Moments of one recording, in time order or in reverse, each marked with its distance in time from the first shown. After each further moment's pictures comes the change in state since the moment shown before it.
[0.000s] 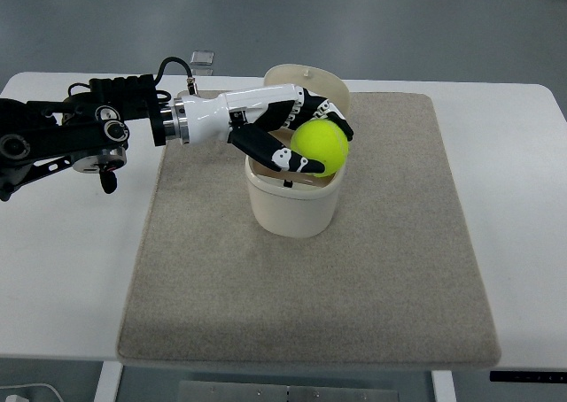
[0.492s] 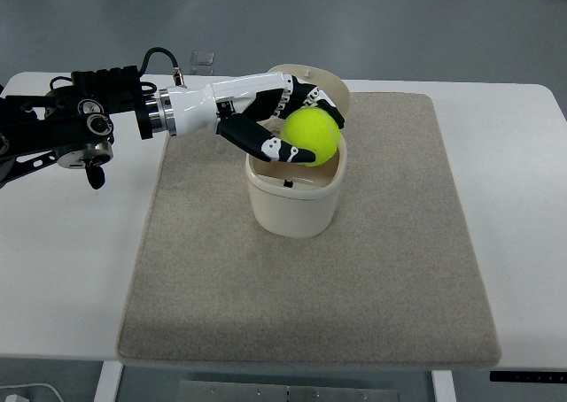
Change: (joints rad) left arm 0.000 0.035 -0.002 0.001 0.005 0.007 0.002; right arm 0.000 0.000 0.000 0.000 0.000 0.000 0.000
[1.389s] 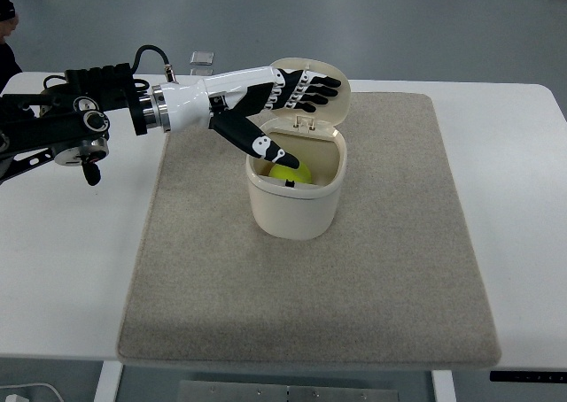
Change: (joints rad) left arm 0.010 0.000 -0.009 0.032 -0.003 0.001 0.000; right arm 0.000 0.000 0.000 0.000 0.000 0.000 0.000
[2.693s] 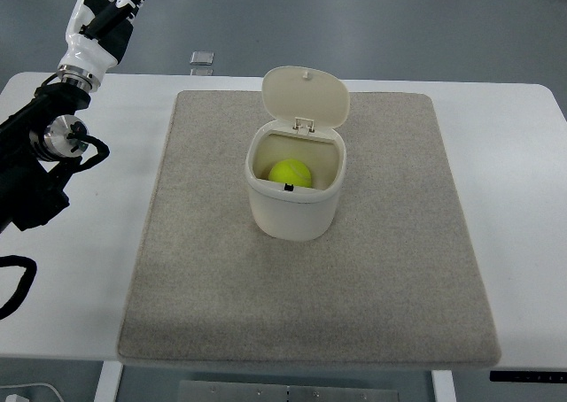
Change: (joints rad) left arm 0.368 -0.375 -0.879 0.892 -0.357 -0.170 -0.023; right arm 0.000 0.000 0.000 0.000 0.000 0.000 0.000
